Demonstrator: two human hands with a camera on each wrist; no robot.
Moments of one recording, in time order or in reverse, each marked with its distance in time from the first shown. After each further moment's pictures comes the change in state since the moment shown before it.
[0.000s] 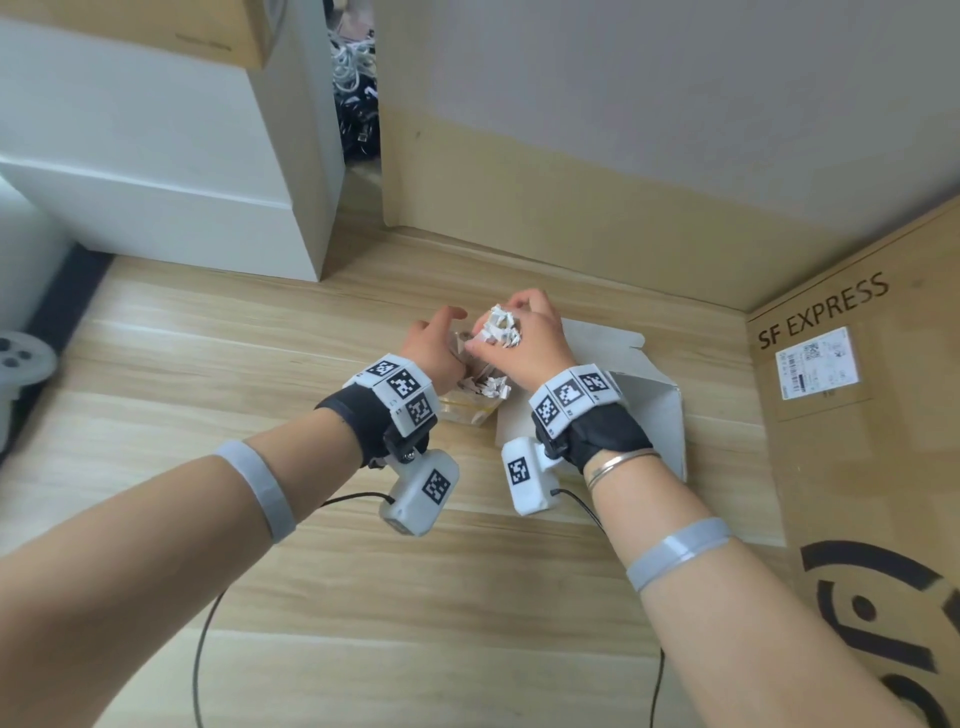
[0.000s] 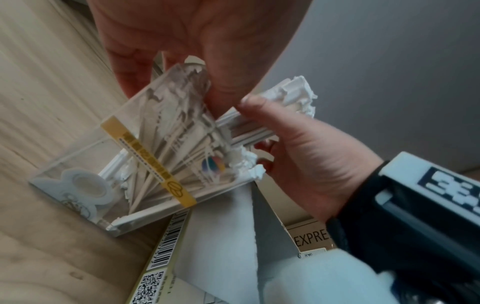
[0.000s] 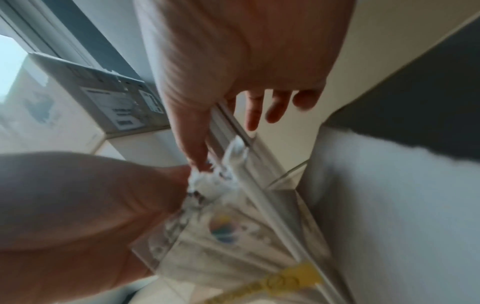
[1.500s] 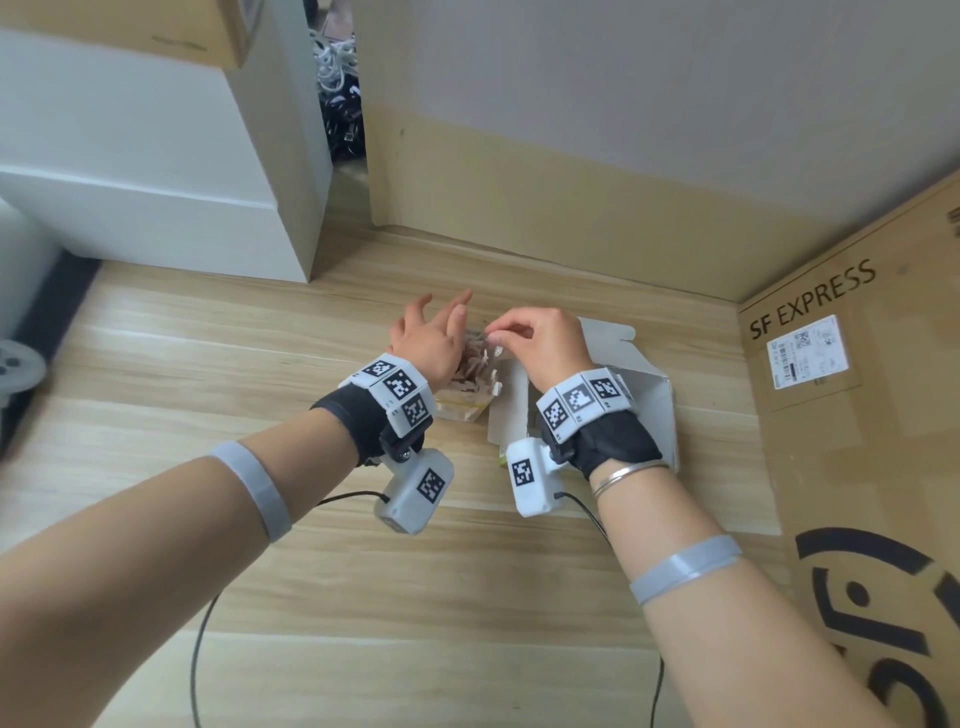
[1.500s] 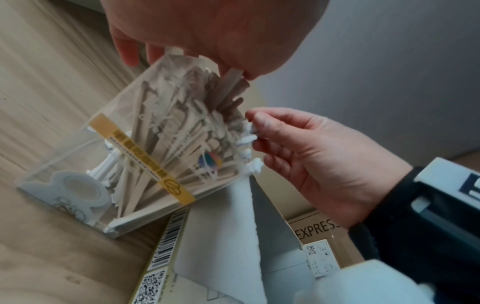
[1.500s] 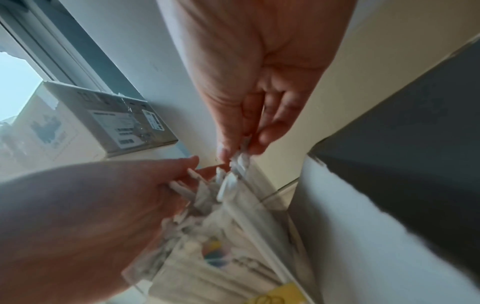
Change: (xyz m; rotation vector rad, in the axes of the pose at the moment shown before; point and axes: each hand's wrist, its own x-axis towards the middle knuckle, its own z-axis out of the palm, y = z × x) left_hand -0.011 0.013 0.004 0.122 0.074 0.011; right_hand -0.004 0.019 -0.012 0.110 0.078 -0.060
